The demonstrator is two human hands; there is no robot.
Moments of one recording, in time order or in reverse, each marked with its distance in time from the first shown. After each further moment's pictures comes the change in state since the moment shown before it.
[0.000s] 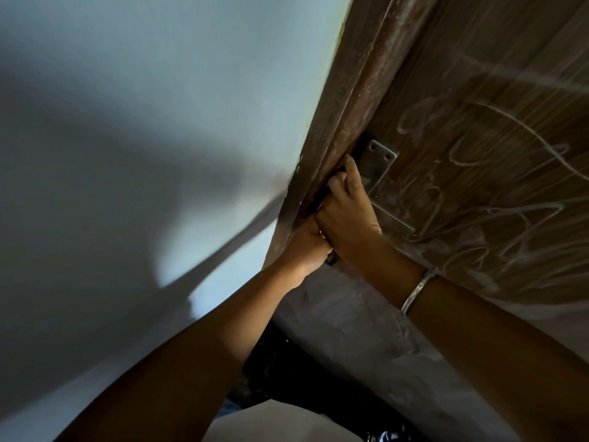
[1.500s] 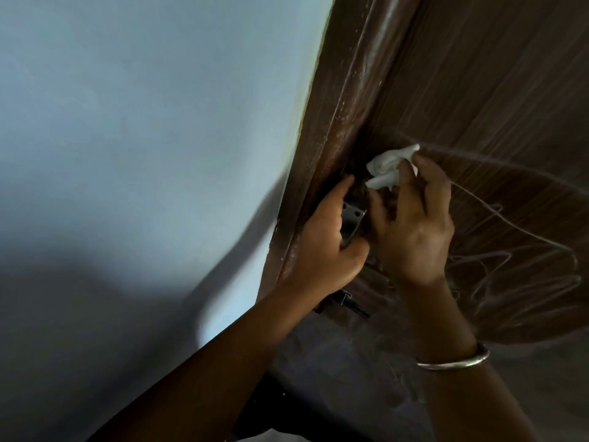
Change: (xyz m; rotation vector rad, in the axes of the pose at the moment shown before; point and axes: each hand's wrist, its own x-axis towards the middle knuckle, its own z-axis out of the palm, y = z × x) left_hand -0.012 0.113 0.006 0.043 0.038 0.580; right_hand -0.019 0.093 0.012 0.777 0.985 0.713
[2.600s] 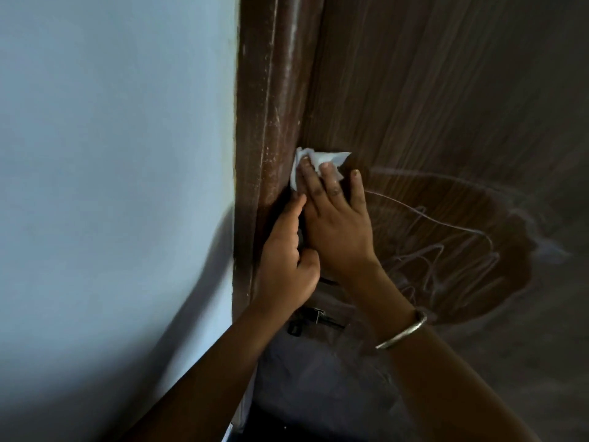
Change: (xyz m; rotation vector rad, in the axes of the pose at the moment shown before) left_hand 0.014 0.006 -0.001 0.064 -0.055 0.096; right_hand 0.011 0.005 0.024 -0.484 -0.423 -0.201
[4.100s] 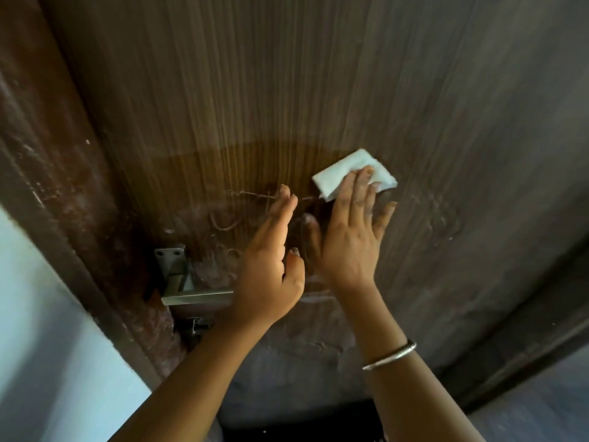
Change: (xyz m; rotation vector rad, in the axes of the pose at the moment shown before) left_hand -0.013 0.059 0.106 0.033 -0.297 0.449; right_hand -0.119 0.109 -0.040 0.143 0.002 0.870
